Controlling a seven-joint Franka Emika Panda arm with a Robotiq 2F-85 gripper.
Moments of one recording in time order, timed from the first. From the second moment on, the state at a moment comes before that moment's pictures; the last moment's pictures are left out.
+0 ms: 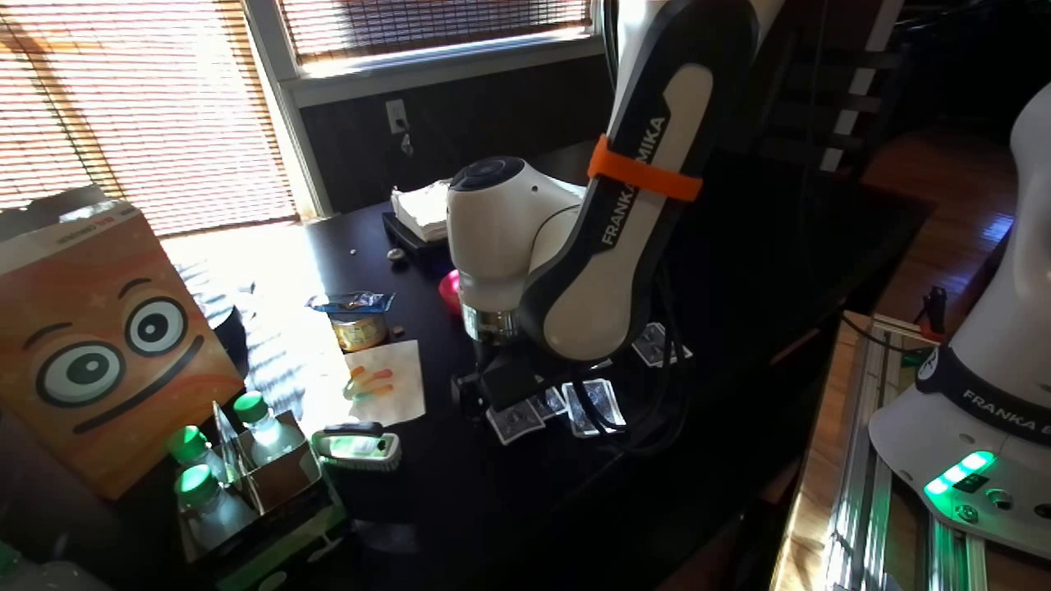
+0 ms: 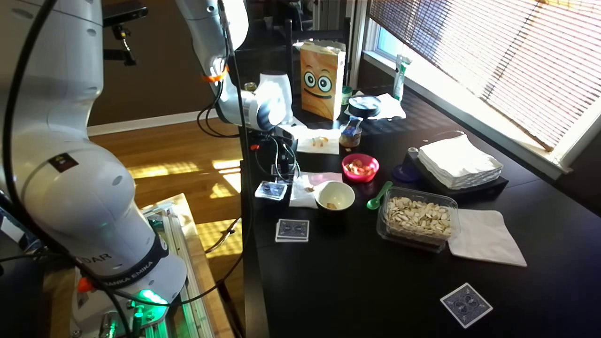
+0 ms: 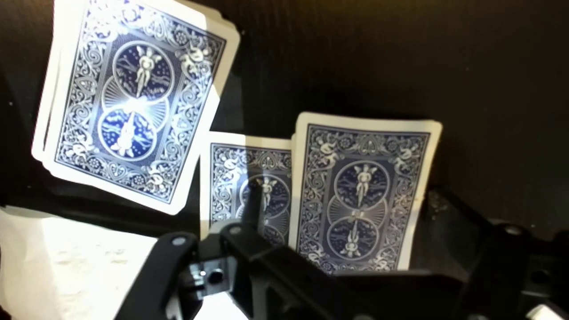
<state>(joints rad) 0.47 0.47 -0.04 -2.36 -0.10 2.82 0.95</state>
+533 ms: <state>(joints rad) 0.48 0.46 -0.04 -2.35 -0.10 2.82 0.95</state>
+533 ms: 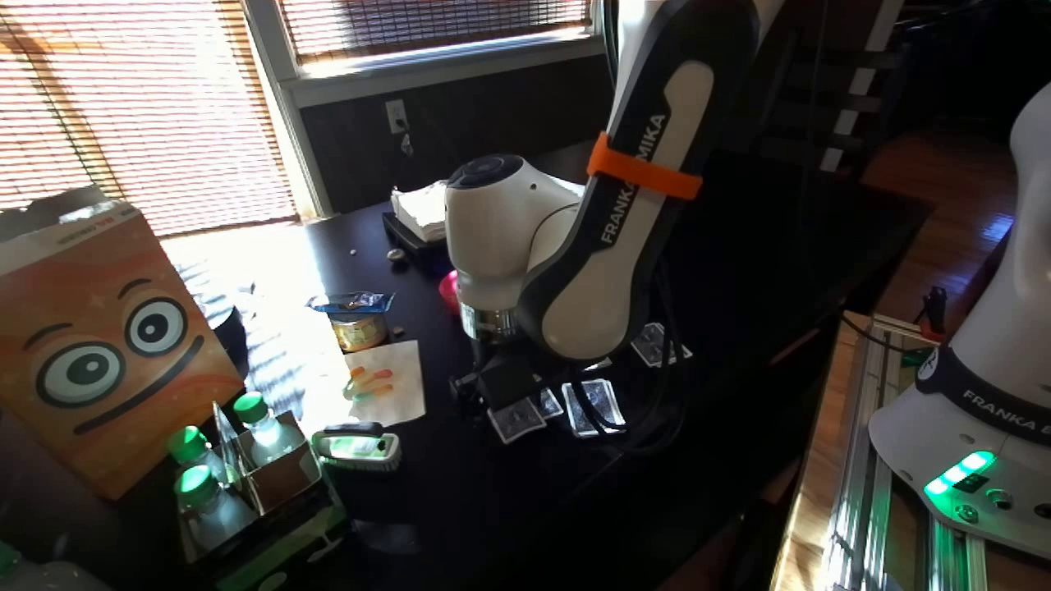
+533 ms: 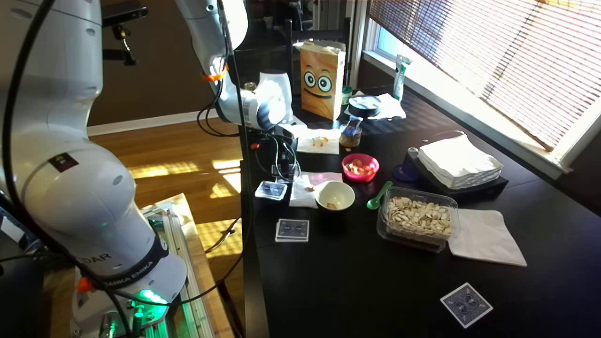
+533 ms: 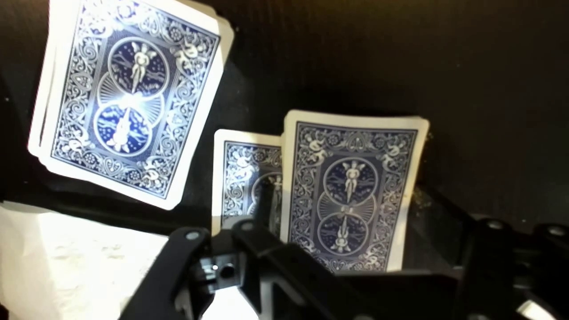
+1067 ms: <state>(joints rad) 0.48 0.46 -0.04 -2.35 -0.10 2.82 0.95</state>
